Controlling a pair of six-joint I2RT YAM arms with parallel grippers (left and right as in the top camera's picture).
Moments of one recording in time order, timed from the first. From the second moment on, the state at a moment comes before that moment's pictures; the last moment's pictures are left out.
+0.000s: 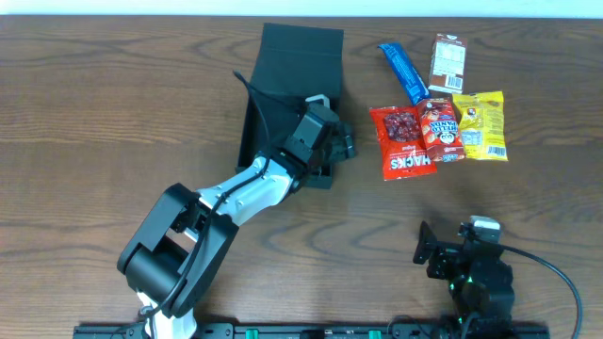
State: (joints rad) left arm -0.65 1.91 1.14 0.02 0.05 -0.80; right arm 0.09 0.01 0.17 -0.69 0.12 0.22
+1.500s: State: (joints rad) left arm -0.27 1.93 1.51 -0.86 -0.02 -0.12; right arm 0.09 0.01 0.17 -0.69 0.13 0.22
